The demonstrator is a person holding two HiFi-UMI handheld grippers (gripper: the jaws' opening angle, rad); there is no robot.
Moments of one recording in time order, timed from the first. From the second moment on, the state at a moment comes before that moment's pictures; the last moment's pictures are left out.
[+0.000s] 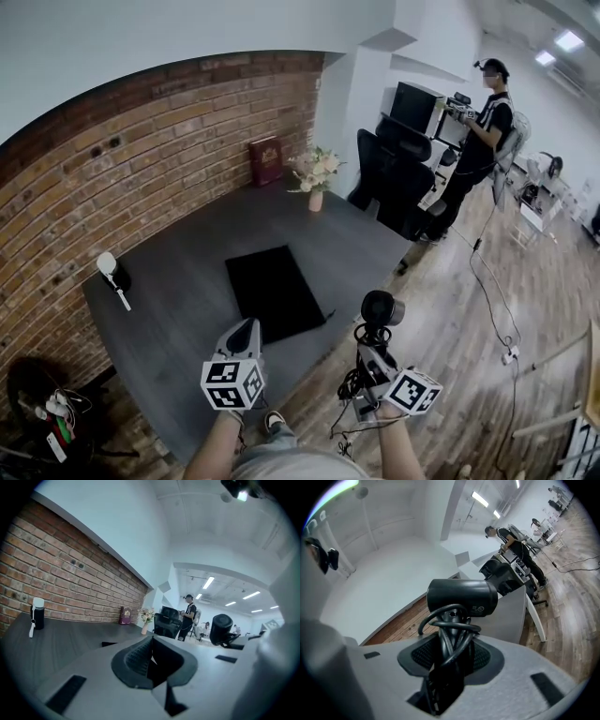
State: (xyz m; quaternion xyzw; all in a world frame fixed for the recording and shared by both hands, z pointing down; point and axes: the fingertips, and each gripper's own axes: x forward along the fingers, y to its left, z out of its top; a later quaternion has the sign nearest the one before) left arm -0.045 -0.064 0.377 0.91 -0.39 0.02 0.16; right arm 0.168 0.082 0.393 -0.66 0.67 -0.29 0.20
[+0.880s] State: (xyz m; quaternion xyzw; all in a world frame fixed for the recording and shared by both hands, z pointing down) left arm -0.034 -0.173 0.403 0.85 -0.49 0.04 0.17; right arm 0.206 -0.102 0.407 -0.57 0.73 -0.33 0.16
